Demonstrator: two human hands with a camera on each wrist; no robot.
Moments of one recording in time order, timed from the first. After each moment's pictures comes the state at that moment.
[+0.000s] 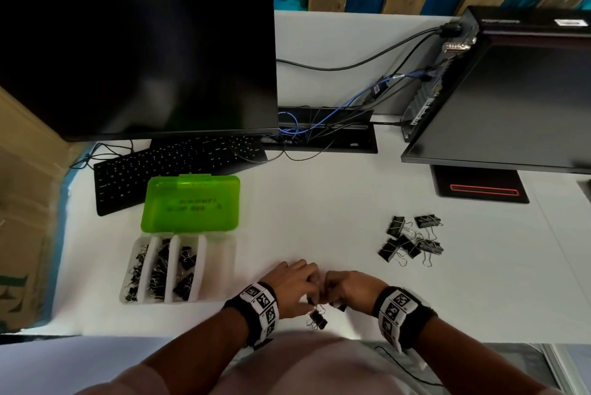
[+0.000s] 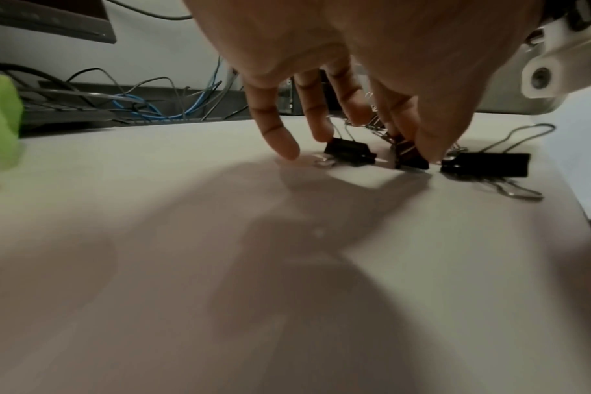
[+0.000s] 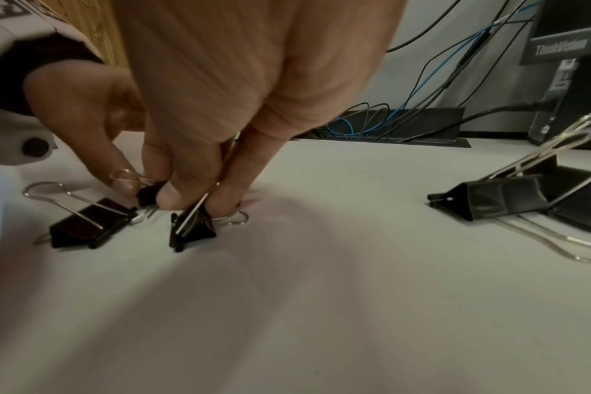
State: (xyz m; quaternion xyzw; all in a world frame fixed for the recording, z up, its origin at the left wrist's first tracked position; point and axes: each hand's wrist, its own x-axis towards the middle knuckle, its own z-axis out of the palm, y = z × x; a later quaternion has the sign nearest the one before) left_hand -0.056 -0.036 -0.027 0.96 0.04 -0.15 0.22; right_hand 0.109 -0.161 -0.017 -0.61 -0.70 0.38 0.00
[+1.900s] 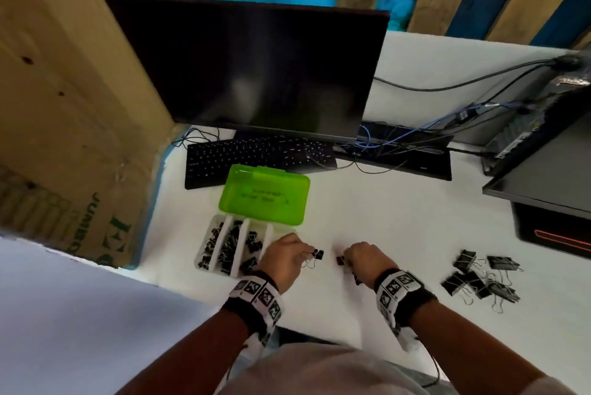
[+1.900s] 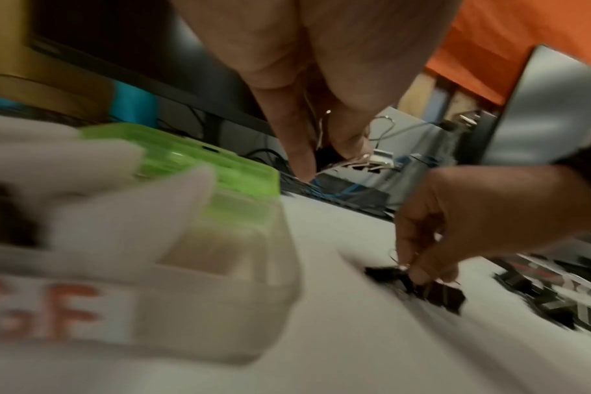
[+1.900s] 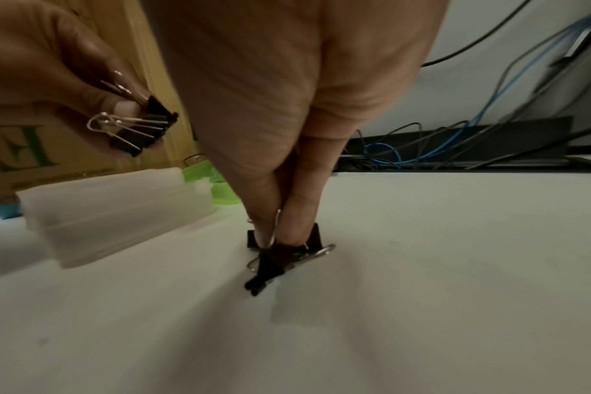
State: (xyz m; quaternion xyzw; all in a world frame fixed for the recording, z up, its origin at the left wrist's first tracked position) left_hand -0.139 0.018 0.011 0.82 0.40 0.13 0.39; right_hand 0.059 -0.057 0.003 -0.73 -0.60 0.32 -0.07
